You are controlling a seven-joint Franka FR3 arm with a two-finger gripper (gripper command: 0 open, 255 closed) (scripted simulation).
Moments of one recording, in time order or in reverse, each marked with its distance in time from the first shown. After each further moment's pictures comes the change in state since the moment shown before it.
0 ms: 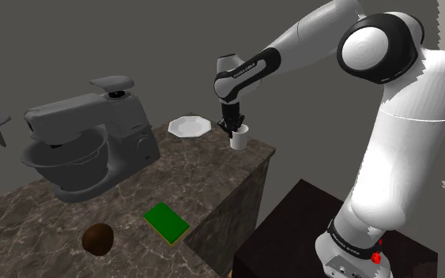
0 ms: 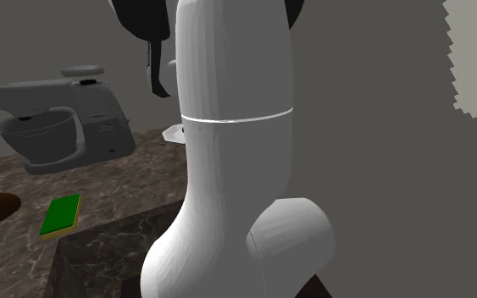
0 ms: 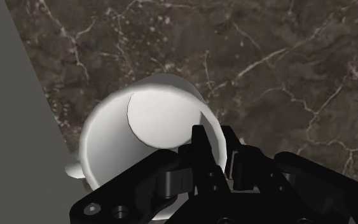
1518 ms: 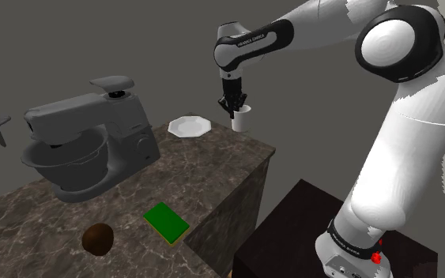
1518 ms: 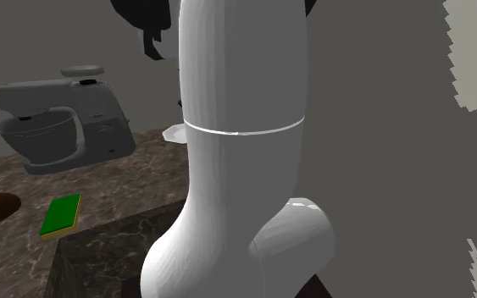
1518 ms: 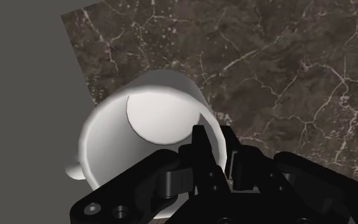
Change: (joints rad) arm 0.002 -0.091 0.000 0.150 -0.002 -0.241 -0.011
